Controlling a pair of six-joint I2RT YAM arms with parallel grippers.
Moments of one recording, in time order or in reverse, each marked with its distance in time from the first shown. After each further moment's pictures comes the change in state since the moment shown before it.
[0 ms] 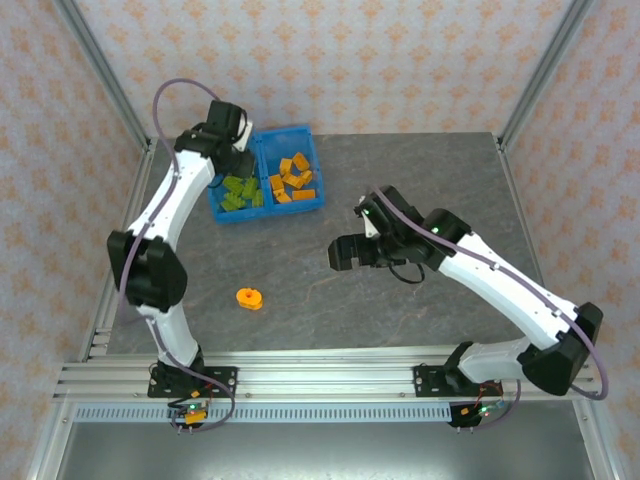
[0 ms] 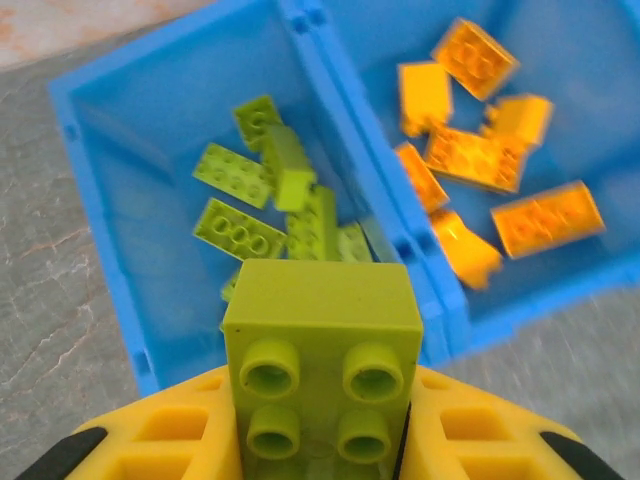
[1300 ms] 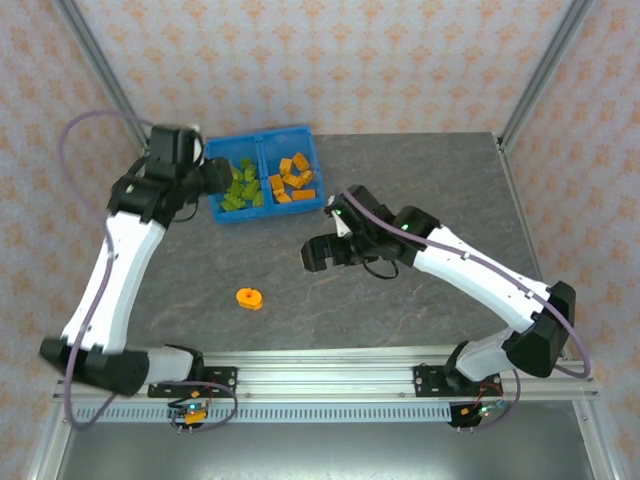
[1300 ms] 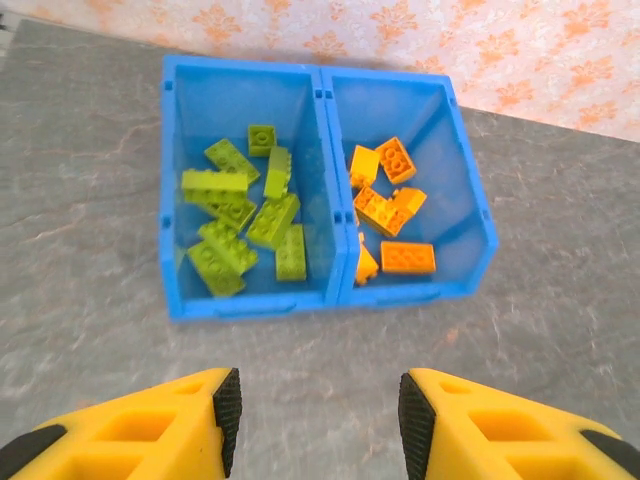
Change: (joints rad) left arm -0.023 -0.627 -0.306 -0.060 0.035 -0.385; right arm 0.096 0.121 0.036 0.142 -0.032 -0.023
